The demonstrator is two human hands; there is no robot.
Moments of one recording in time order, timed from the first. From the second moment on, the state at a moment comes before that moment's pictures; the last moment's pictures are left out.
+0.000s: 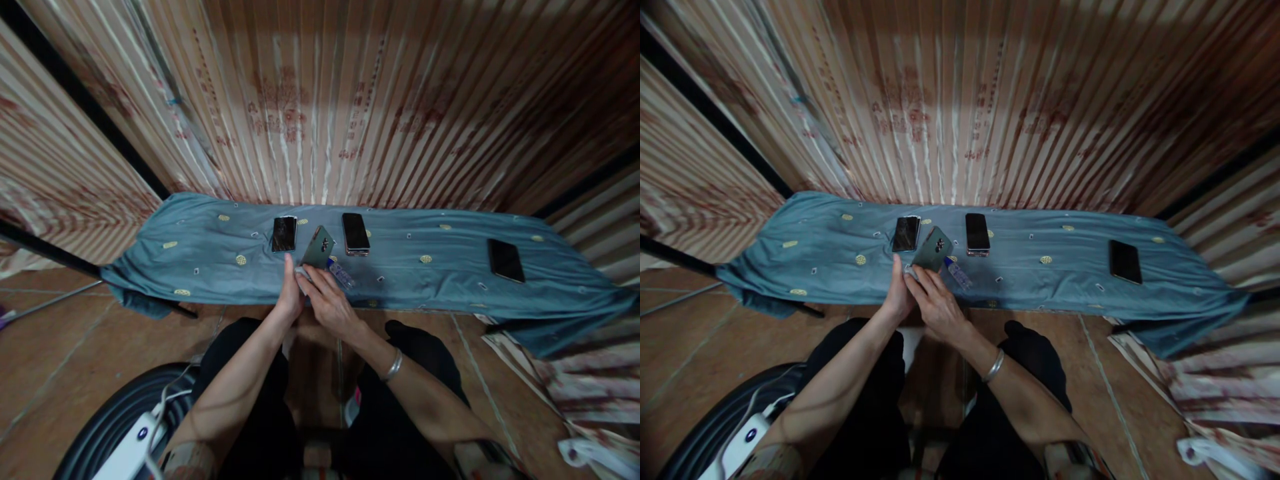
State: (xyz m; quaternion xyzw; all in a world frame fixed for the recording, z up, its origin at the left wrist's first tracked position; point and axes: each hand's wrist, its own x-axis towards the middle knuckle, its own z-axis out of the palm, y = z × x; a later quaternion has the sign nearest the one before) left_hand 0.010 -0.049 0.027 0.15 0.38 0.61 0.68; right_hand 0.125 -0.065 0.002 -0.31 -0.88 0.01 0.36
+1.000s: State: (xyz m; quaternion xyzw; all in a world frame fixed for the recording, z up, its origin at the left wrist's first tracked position) left_hand 0.020 -0.062 0.026 0.21 0.42 0.55 0.69; right_hand 0.169 0.008 0.002 -0.43 -0.81 -0.02 0.41
